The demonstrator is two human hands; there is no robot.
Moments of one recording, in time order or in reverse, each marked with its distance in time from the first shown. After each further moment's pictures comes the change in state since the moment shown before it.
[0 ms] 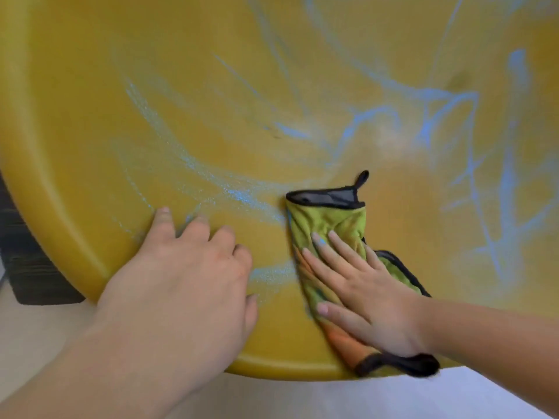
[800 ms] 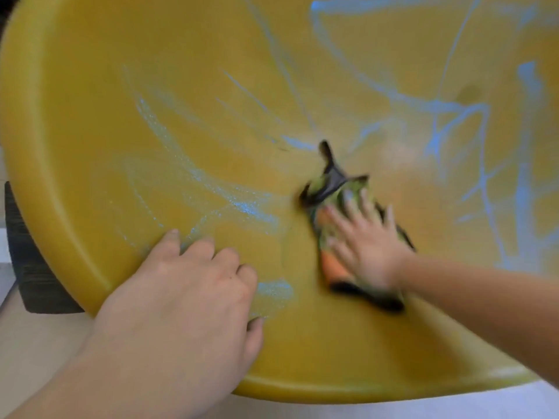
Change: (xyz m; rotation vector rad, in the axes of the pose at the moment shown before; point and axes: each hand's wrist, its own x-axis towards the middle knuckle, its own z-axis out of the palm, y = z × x) left_hand -0.002 -0.001 0.003 -0.002 0.122 0.058; right_hand 0.072 0.061 -0.022 -0.079 0.236 0.305
